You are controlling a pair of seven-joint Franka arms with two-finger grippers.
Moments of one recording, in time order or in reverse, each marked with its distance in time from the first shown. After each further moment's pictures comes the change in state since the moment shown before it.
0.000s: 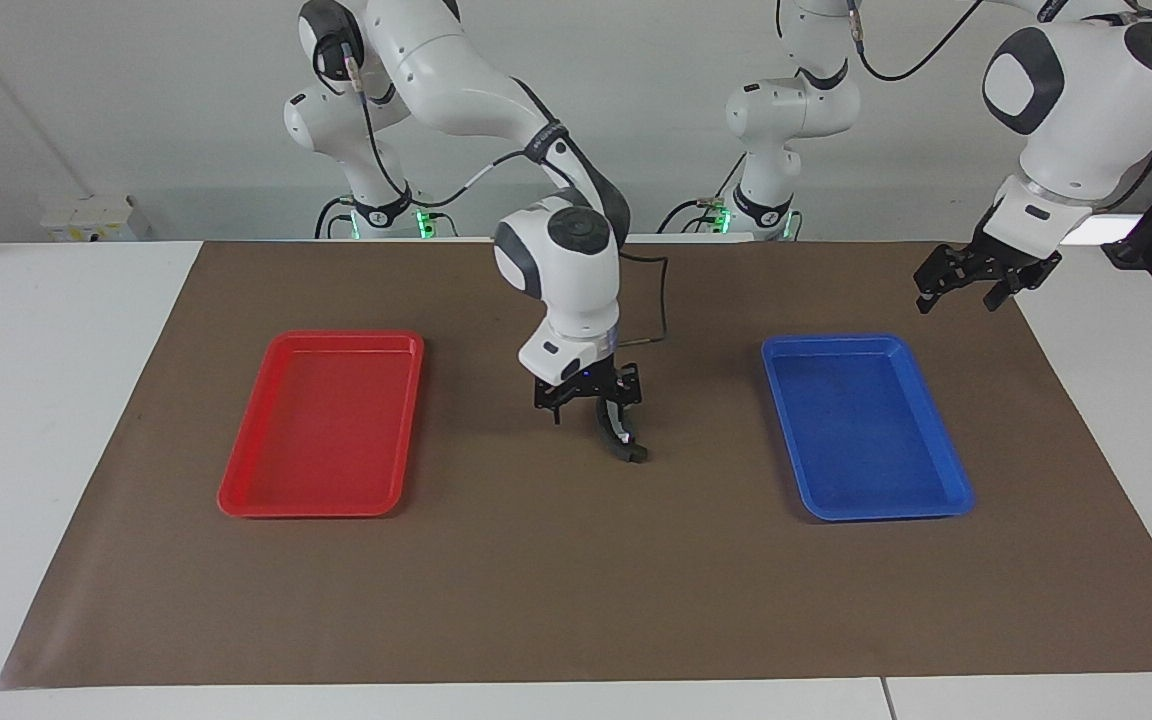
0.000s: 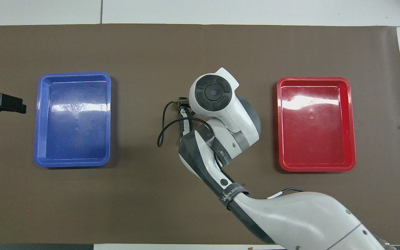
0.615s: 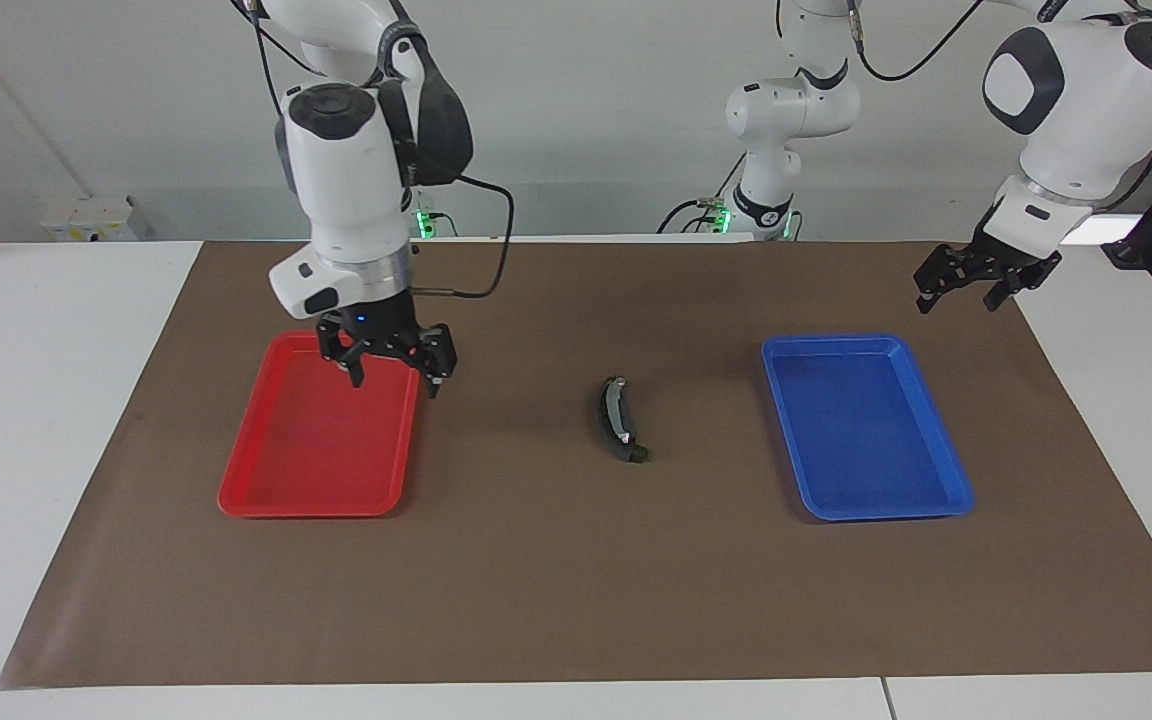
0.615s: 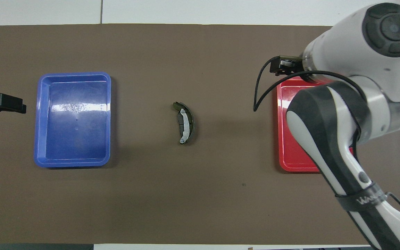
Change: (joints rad) left arm 0.000 0.000 0.000 0.000 0.000 0.000 0.000; right arm -0.312 -0.268 0.000 -0.002 -0.050 -0.299 -0.216
